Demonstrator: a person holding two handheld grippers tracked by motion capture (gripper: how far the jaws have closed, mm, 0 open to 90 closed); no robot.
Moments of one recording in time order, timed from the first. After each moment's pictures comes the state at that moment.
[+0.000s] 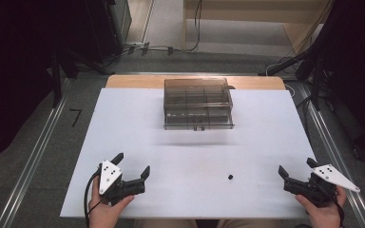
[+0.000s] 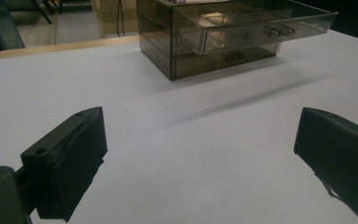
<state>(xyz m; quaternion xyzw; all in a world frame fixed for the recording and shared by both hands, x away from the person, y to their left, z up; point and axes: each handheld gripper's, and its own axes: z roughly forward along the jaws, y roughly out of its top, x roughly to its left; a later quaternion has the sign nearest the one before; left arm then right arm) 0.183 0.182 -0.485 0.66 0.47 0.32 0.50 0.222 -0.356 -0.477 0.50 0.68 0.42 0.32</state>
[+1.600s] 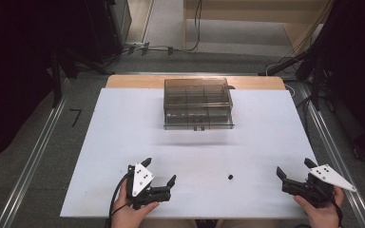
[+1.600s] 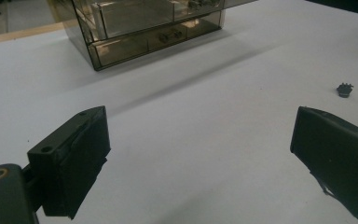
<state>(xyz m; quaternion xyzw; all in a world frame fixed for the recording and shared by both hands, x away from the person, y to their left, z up) 0.186 0.114 -0.490 0.72 0.42 0.28 0.48 0.221 -0.352 -0.479 0.49 0.70 0.42 0.32</state>
